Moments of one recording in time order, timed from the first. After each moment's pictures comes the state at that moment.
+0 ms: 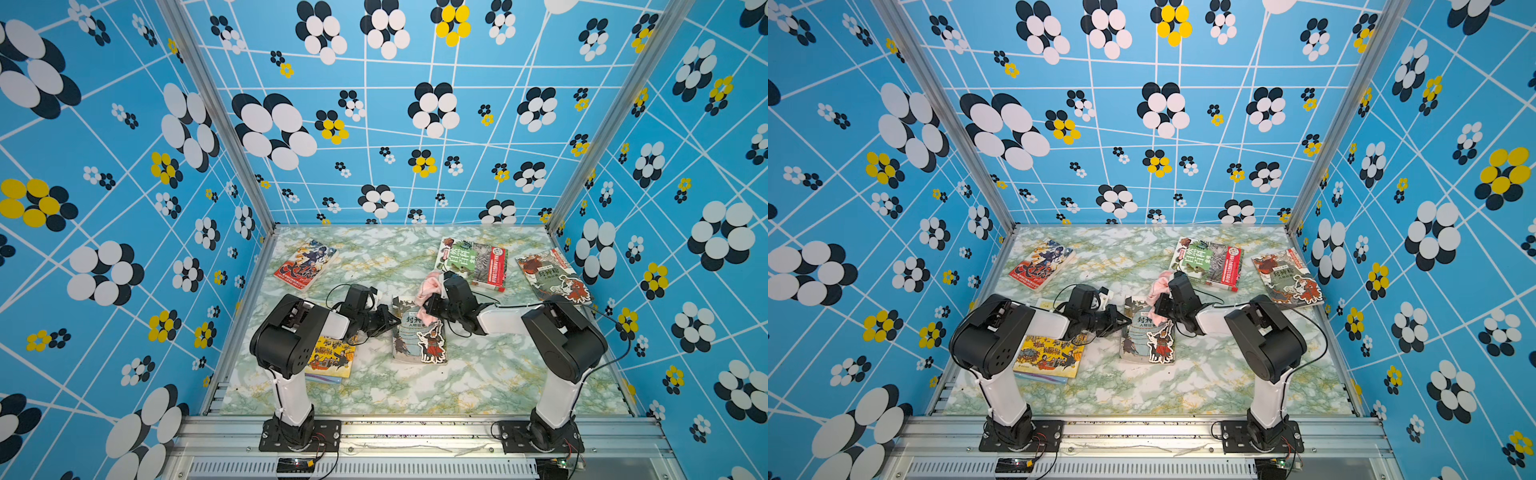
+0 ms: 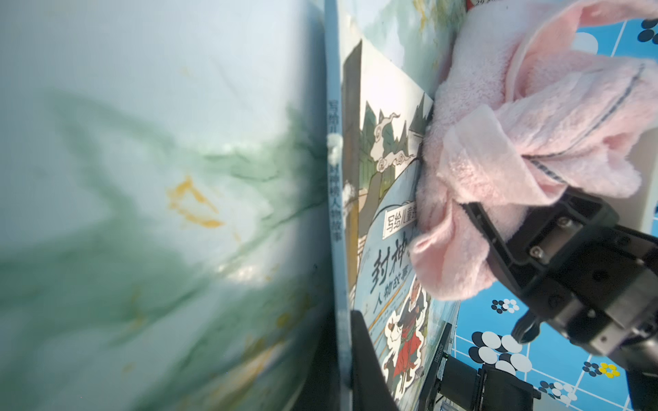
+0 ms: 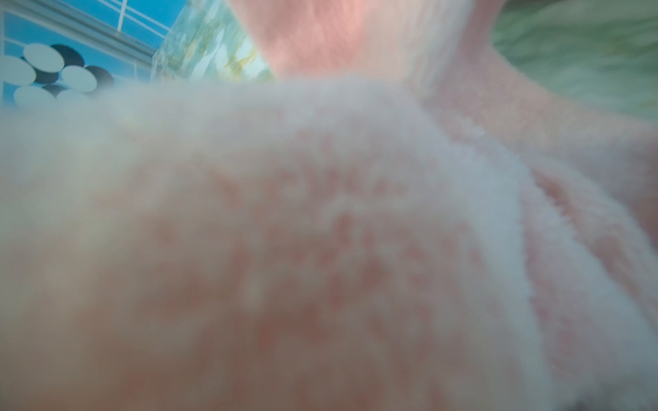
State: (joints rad) left arm -0.40 1.84 0.69 0.37 0.68 -0.89; right arm 0.53 1.82 0.81 0.28 -0.13 0.77
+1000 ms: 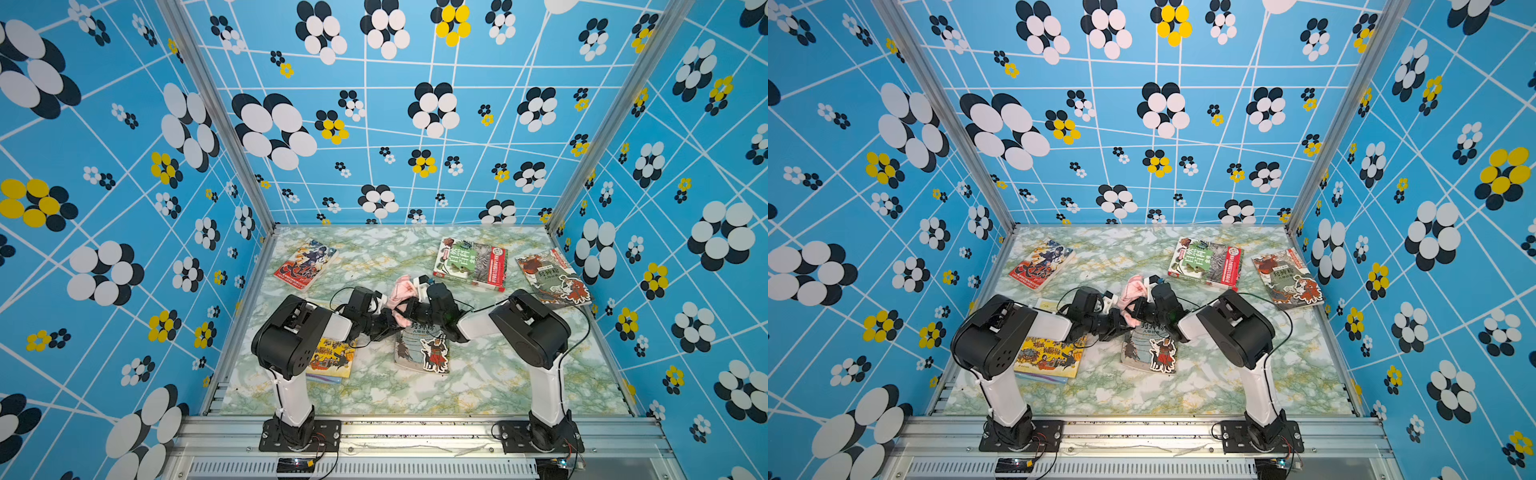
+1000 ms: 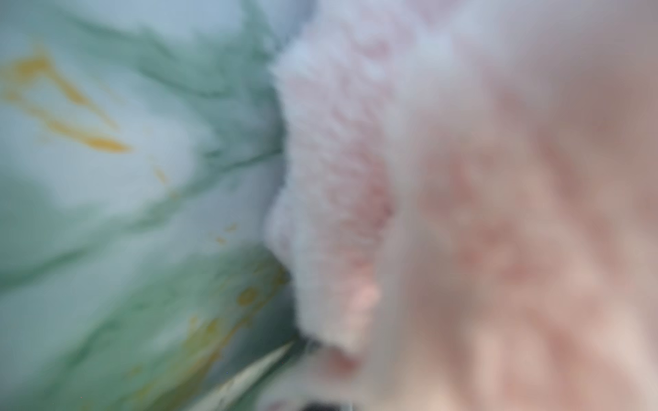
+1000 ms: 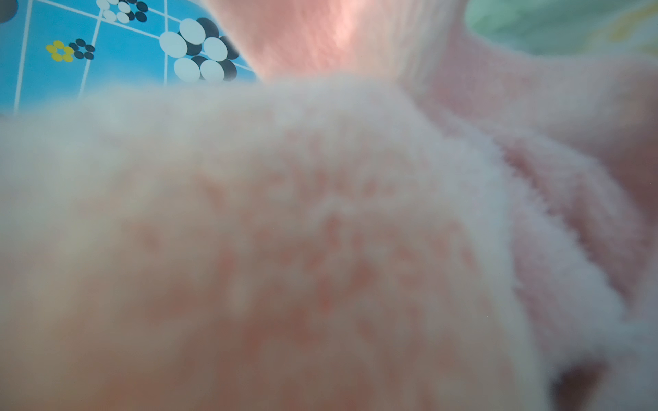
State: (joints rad) left arm -0.44 1.84 0.68 0.36 0.71 -0.91; right arm 0.65 2.00 0.83 0.68 -0.35 0.98
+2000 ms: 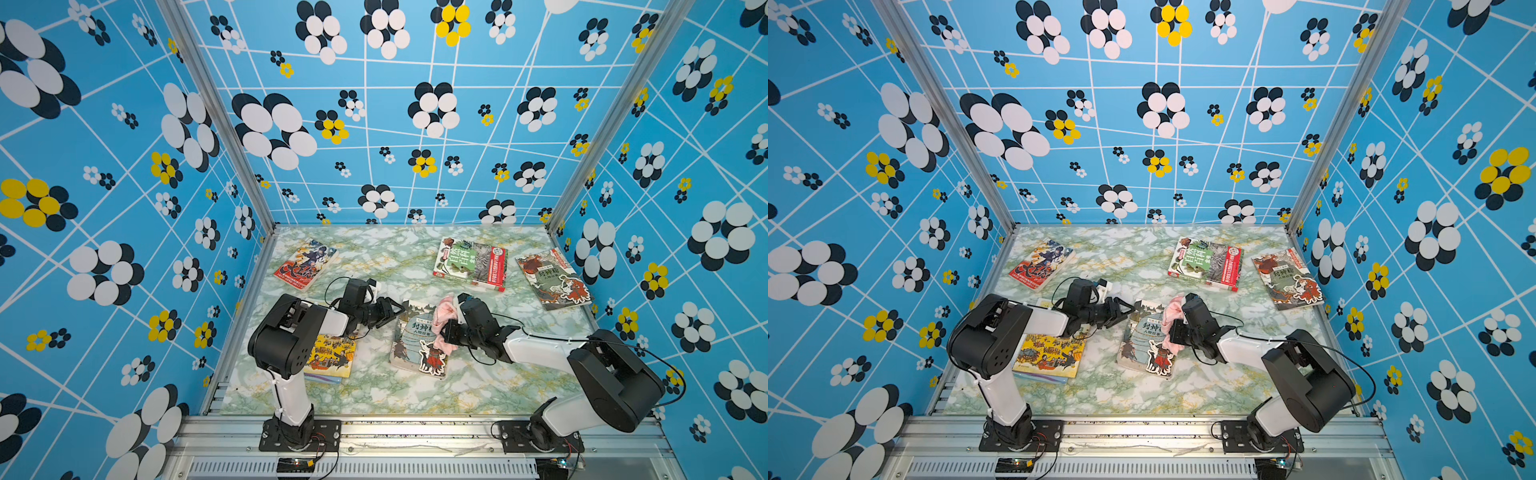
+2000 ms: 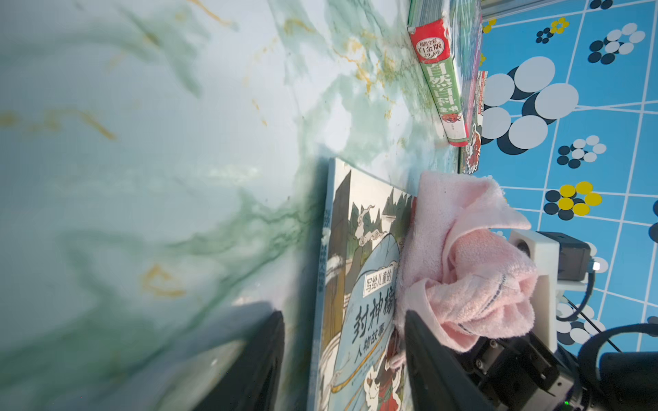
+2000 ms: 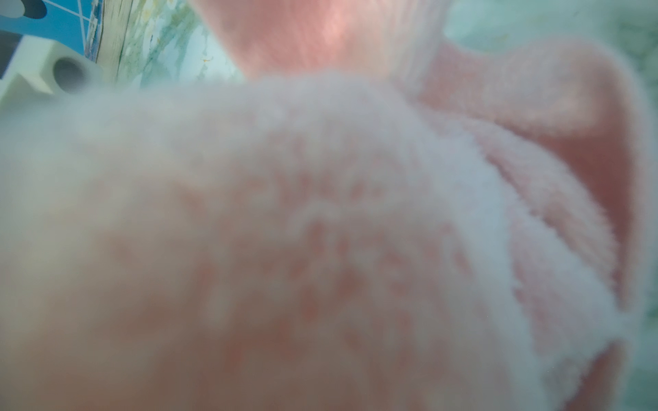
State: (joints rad) left arm -0.38 1.85 0.76 0.40 0.66 -0.87; right arm 0.60 1.52 0.56 0.10 -0.13 0.70
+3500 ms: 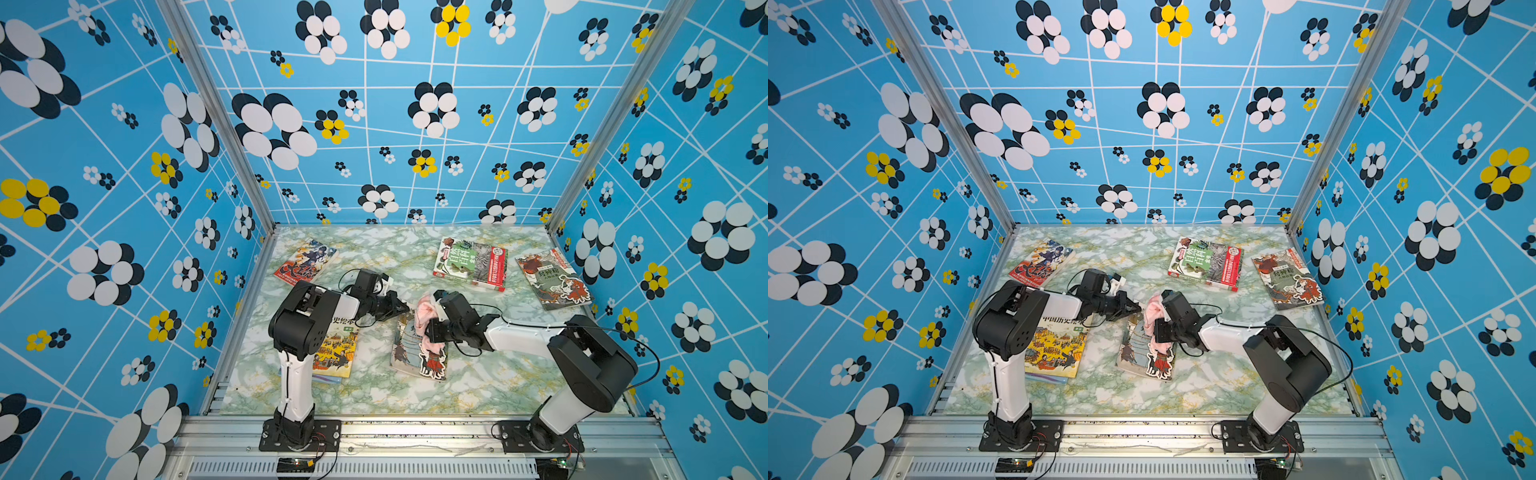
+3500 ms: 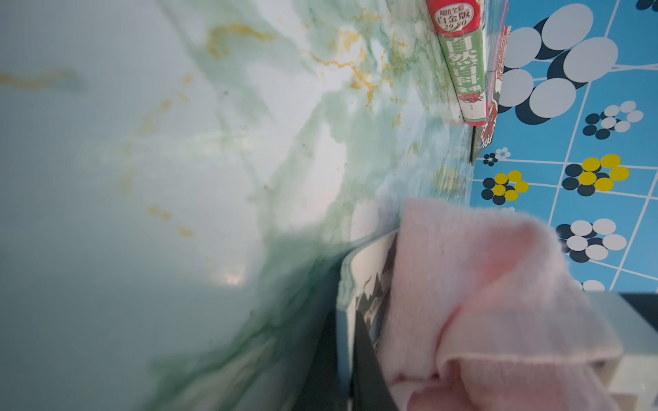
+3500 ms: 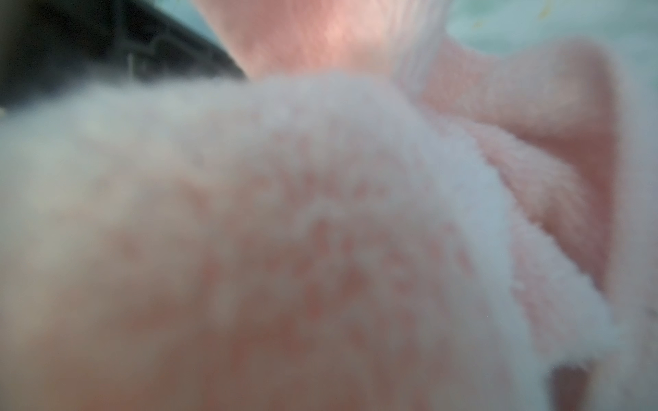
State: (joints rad) left arm -0.39 2.01 0.93 0.28 0.76 -0.80; right arm 0.75 1.62 0.72 -0.02 -0.17 0.57
